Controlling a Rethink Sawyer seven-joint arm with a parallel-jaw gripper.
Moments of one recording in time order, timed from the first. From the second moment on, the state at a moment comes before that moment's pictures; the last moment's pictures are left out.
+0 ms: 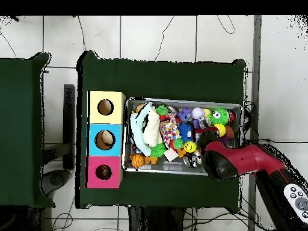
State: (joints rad) arm -1.05 -0.53 0.68 1.77 -1.08 0.15 1.89
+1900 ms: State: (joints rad) arm -1.09 -0.46 0.79 1.64 -1.00 0.29 1.89
